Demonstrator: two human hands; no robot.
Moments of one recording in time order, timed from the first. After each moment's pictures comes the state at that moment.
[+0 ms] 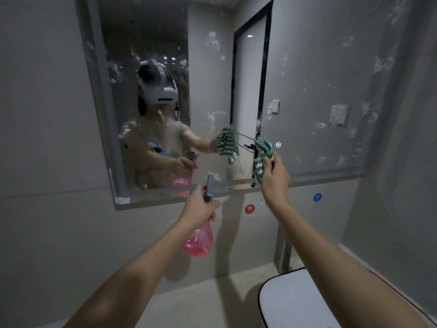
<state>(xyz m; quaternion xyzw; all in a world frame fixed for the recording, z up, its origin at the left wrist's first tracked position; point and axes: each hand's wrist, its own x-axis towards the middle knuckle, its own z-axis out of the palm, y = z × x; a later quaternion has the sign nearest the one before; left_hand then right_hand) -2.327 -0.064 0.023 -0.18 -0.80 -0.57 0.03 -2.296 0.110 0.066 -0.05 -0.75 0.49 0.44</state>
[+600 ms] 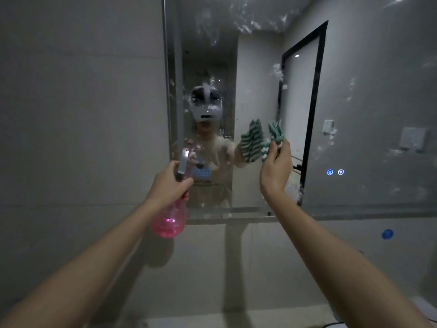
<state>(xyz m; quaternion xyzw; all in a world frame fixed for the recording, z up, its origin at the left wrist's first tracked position) -2.329 -0.239 0.122 -0.12 -0.83 -0.49 0.24 -2.373 -0.013 0.134 0.00 -0.66 0.52 0.54</state>
